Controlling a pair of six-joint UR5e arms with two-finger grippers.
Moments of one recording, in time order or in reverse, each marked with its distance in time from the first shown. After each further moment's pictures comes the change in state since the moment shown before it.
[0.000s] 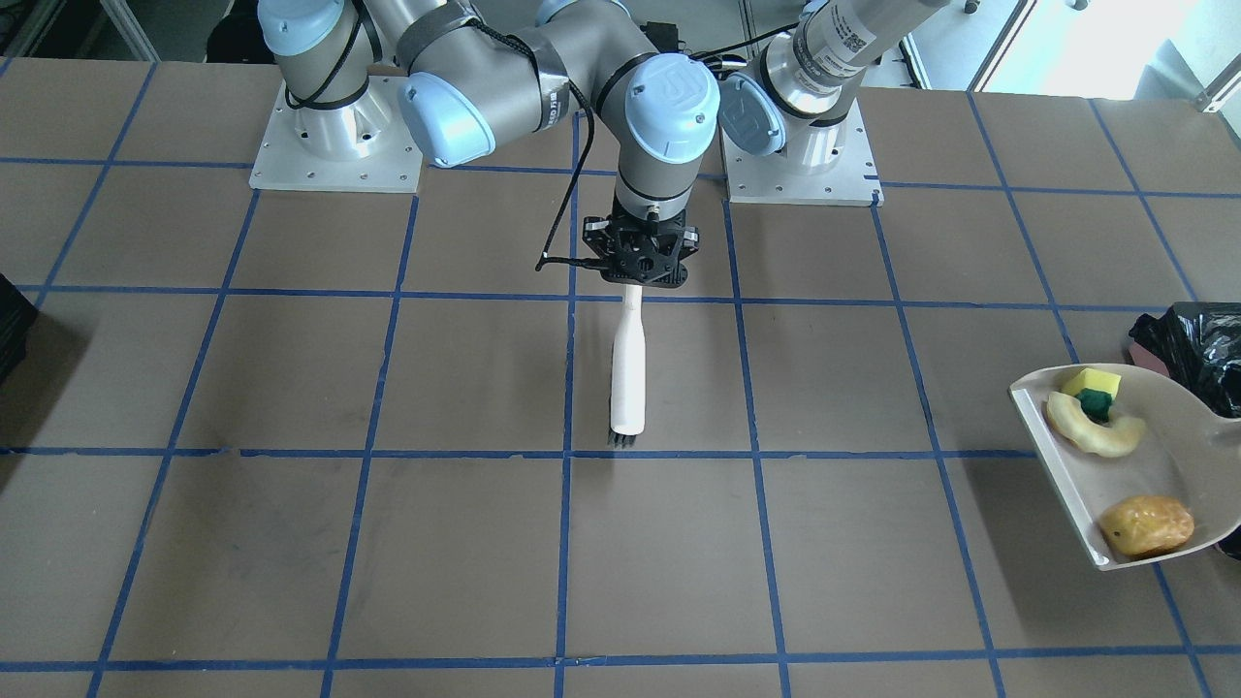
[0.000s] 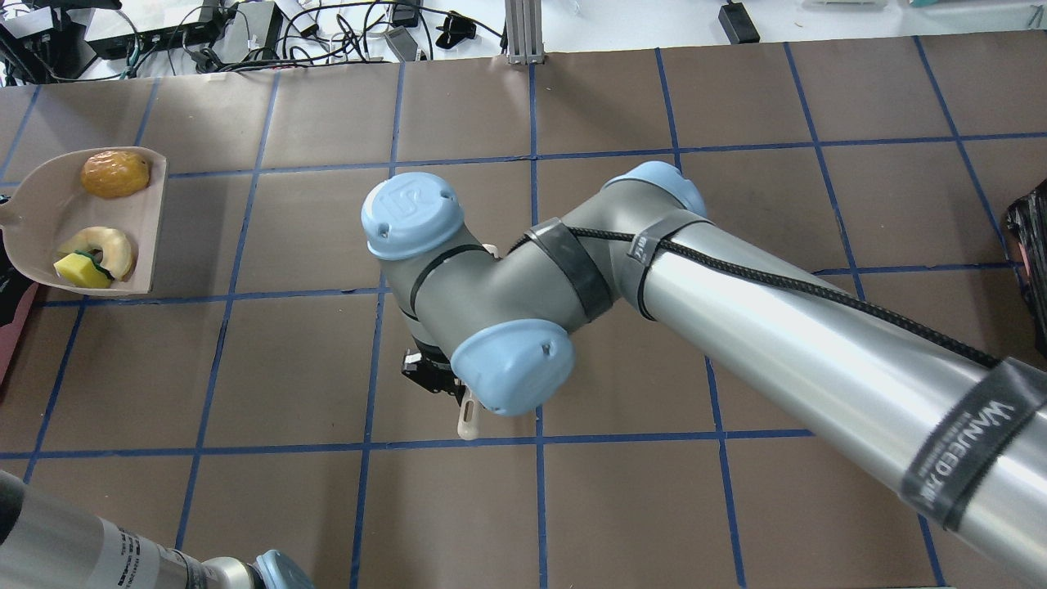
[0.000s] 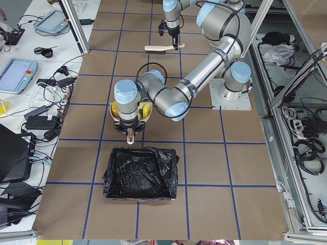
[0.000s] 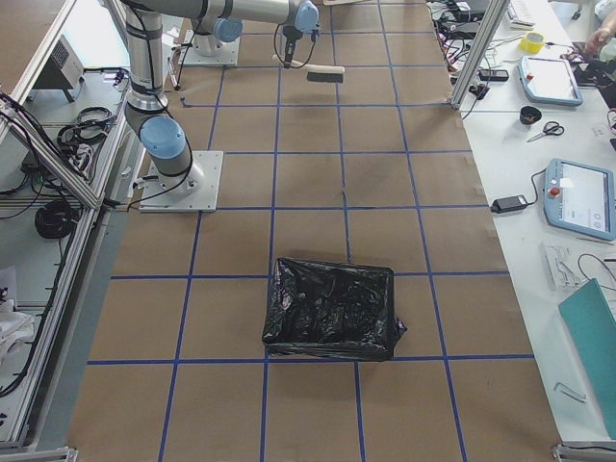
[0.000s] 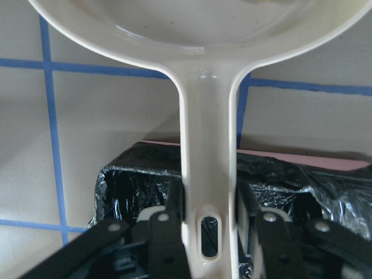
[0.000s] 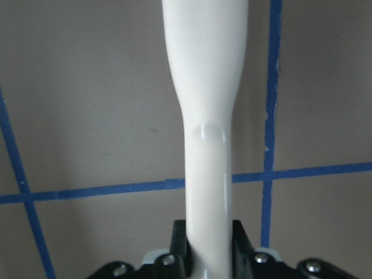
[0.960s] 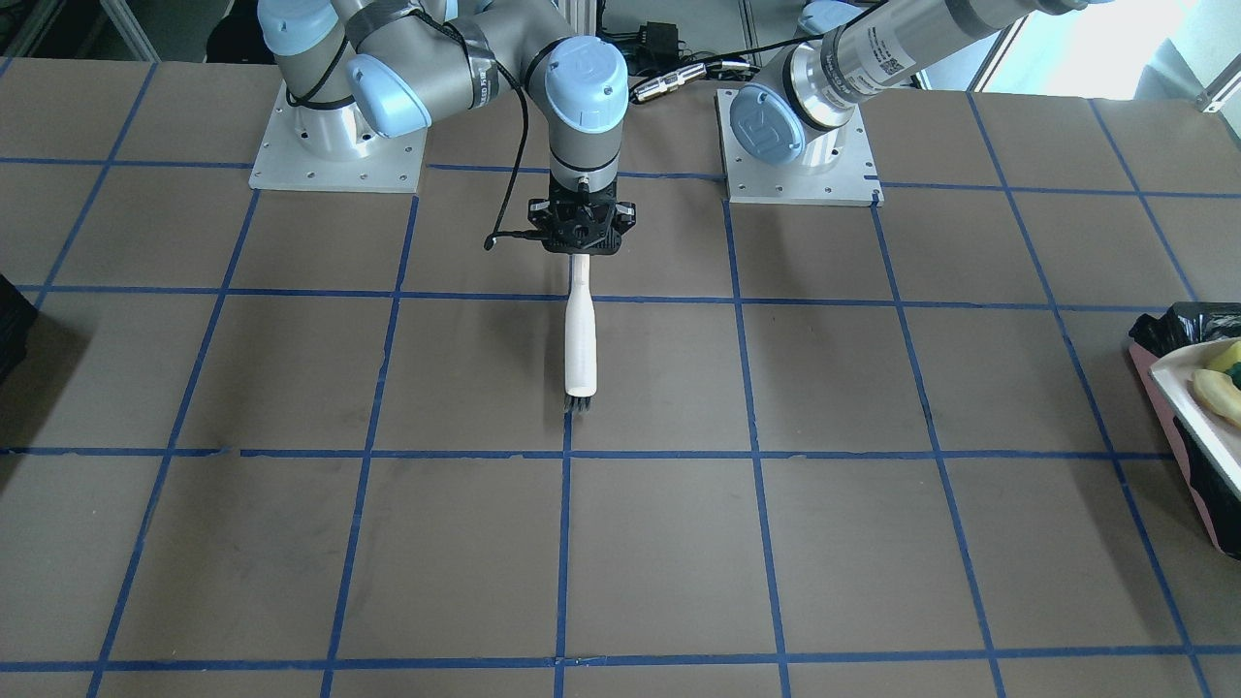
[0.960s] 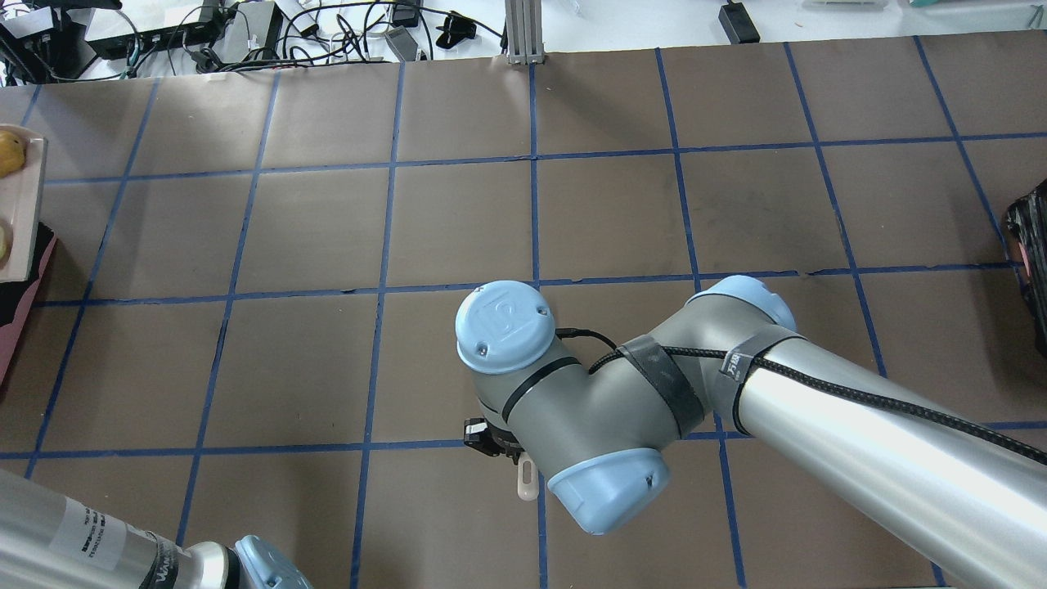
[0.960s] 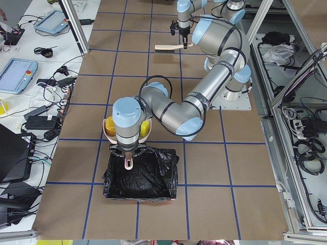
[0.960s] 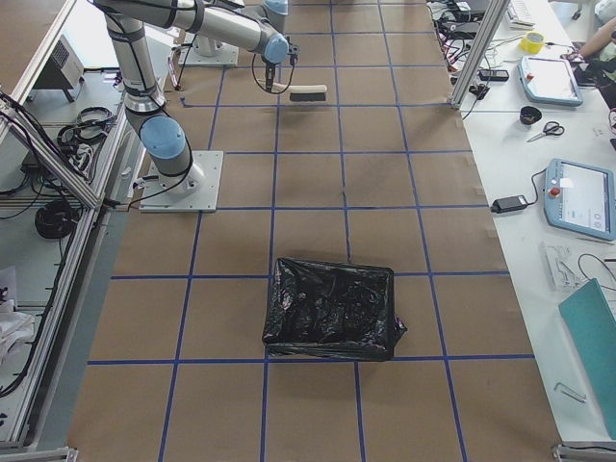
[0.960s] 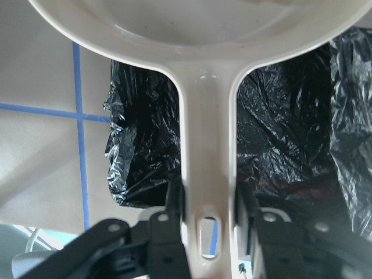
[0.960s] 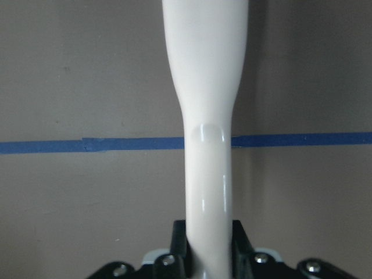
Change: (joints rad) left arm 0.141 -0.140 0.326 -0.111 -0.019 0.113; right arm -0.027 -0.130 0.287 -0.194 -0.011 -0.077
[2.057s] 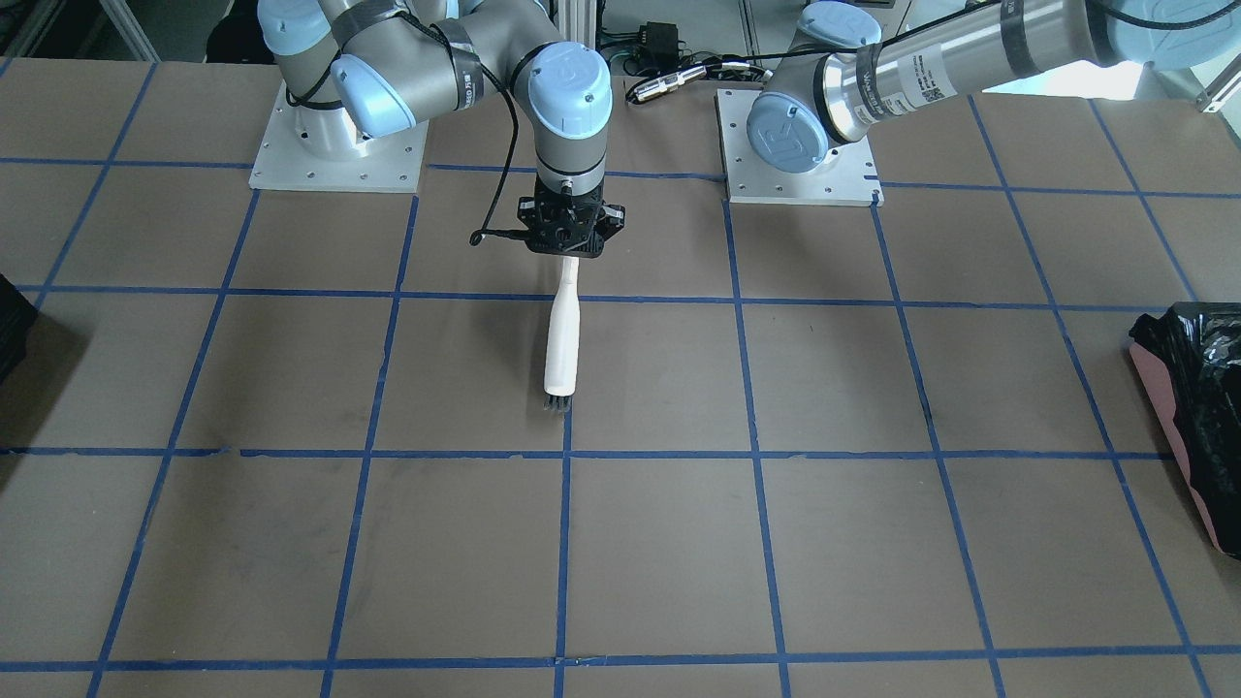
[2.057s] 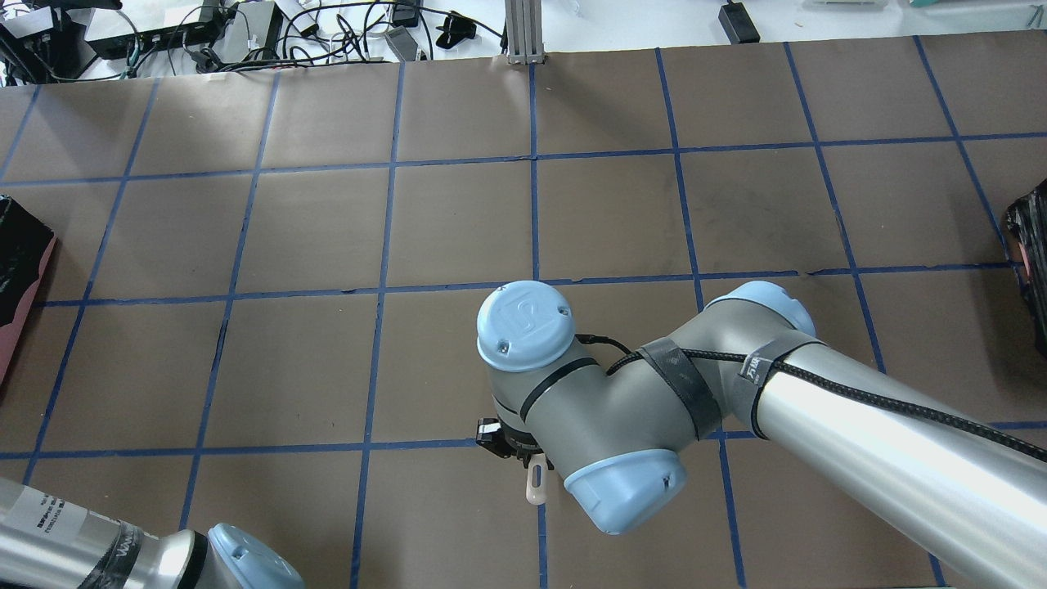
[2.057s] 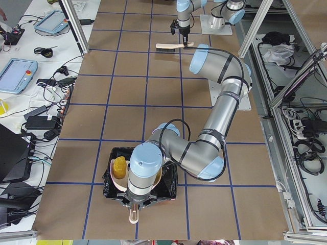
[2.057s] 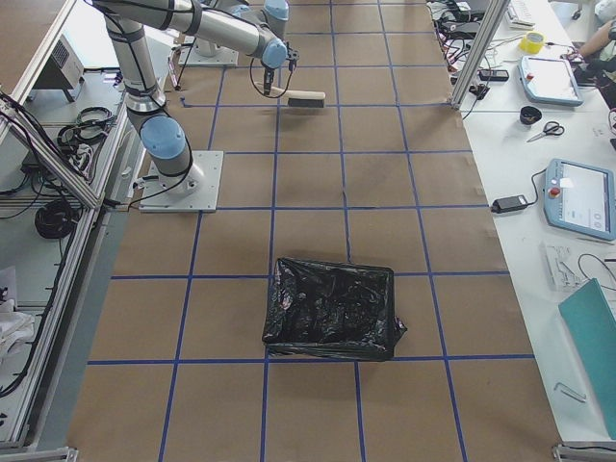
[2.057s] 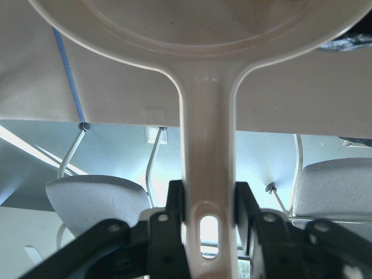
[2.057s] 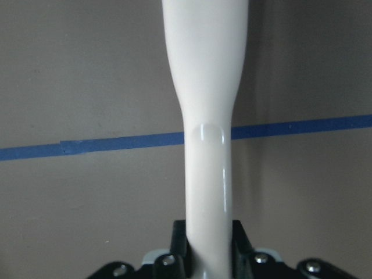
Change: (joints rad) left arm 0.146 -0.184 0.230 0.178 0.004 0.241; right arm -0.022 -0.010 0.023 0.004 0.017 0.042
